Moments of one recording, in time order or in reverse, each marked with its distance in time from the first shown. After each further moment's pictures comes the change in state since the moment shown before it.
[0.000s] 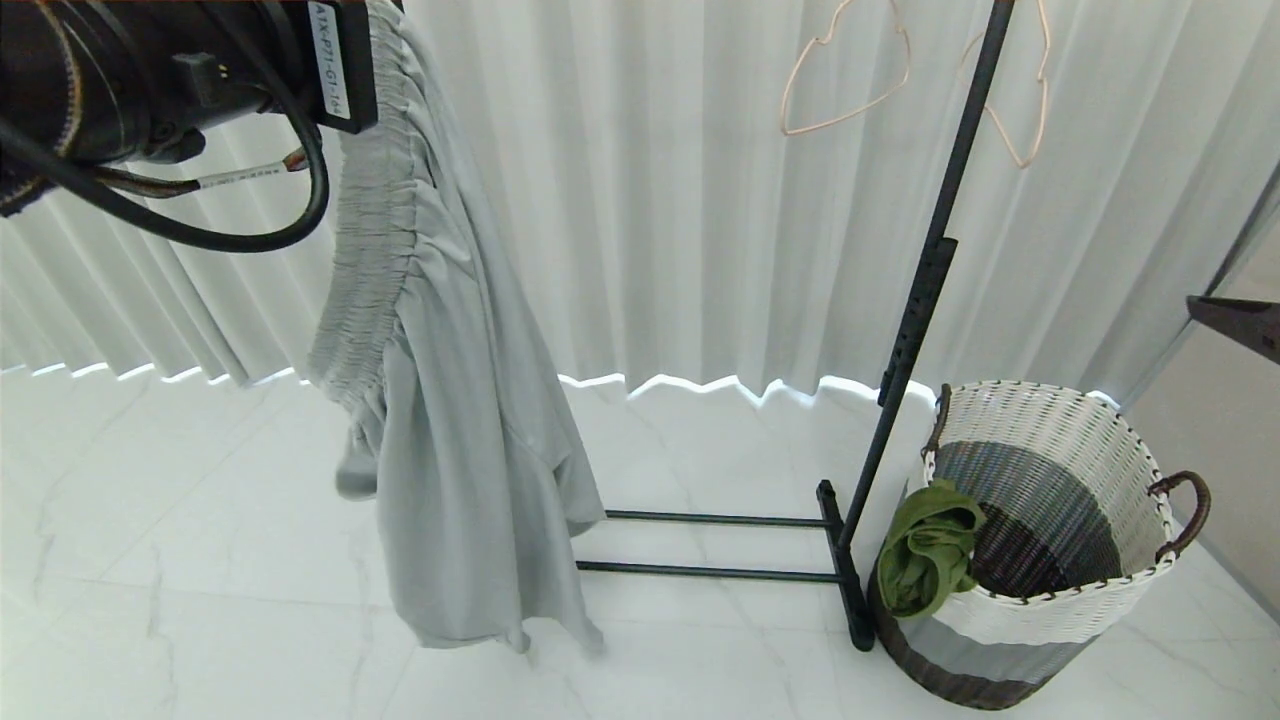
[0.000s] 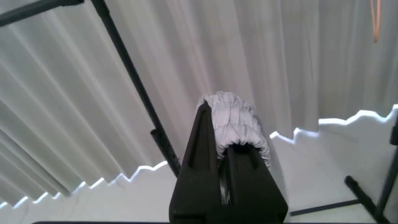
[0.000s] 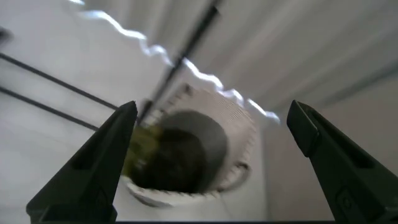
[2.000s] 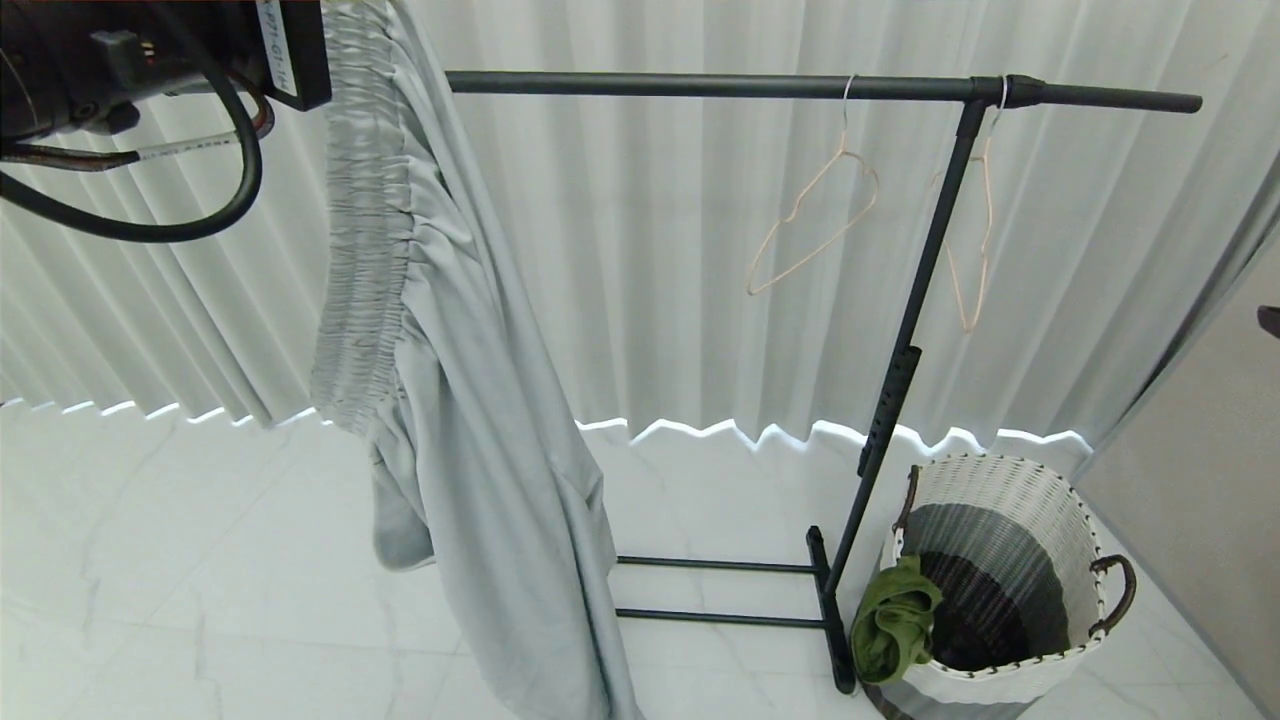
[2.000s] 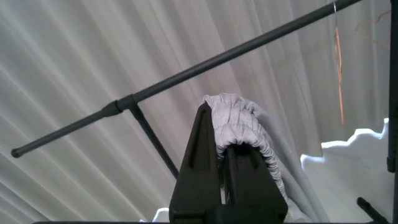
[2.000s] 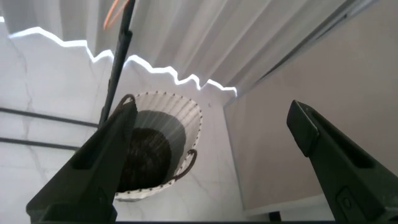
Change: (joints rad) left arm 0.073 -0.034 0.003 -0.015 -0.219 0.077; right arm -0.172 -0.030 0.086 -0.076 0.000 0.084
